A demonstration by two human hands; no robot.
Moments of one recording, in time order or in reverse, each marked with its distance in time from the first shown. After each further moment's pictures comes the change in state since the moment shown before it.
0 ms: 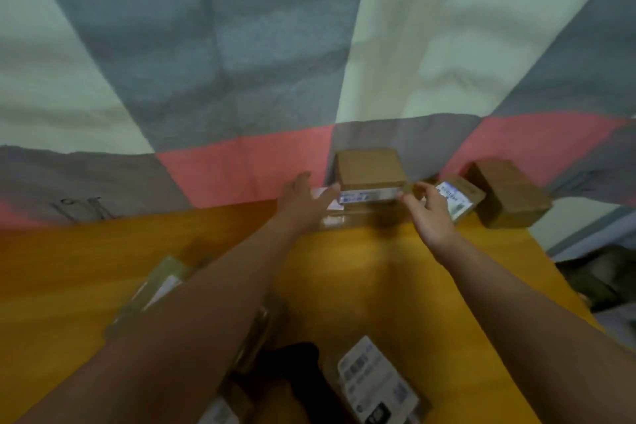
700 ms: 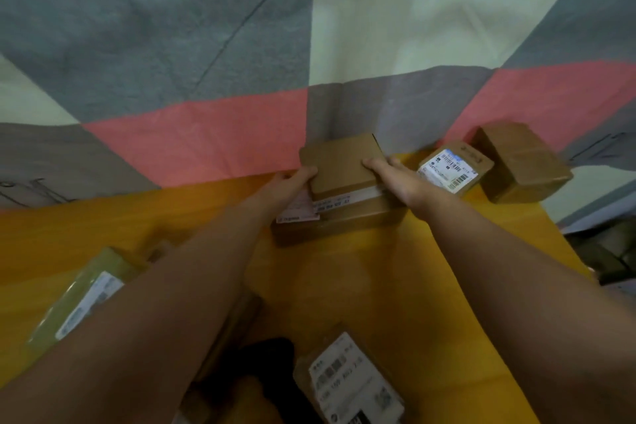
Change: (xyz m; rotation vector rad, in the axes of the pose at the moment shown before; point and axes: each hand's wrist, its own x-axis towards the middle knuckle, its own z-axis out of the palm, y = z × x) left_hand 0.049 -0.031 0.038 -0.226 -0.125 -0.301; right_hand 0.070 0.019 0.019 -0.126 -0.325 0.175
